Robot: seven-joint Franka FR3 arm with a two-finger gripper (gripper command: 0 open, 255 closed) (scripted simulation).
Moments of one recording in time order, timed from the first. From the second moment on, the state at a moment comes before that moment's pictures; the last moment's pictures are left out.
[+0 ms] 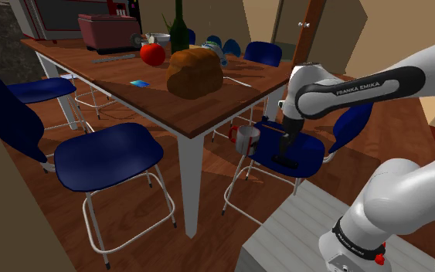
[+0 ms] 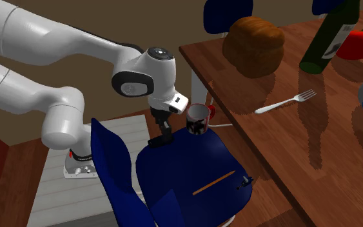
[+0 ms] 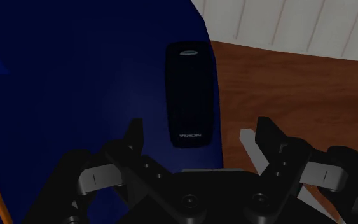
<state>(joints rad) 0.02 -0.58 -0.19 -2.73 -0.15 2.08 -0.22</state>
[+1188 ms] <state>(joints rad) 0.01 -0.48 -0.22 -2.81 -0.17 2.25 -0.26</state>
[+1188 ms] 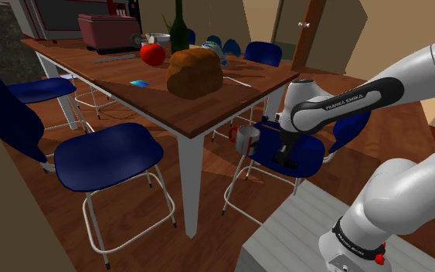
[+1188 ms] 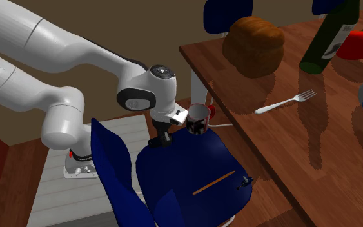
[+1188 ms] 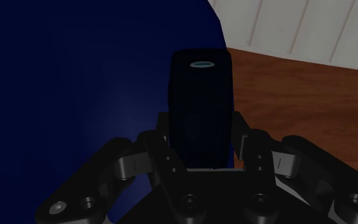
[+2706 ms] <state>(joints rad) 0.02 -0.61 -0.19 -2.69 -0.16 2.01 -0.26</state>
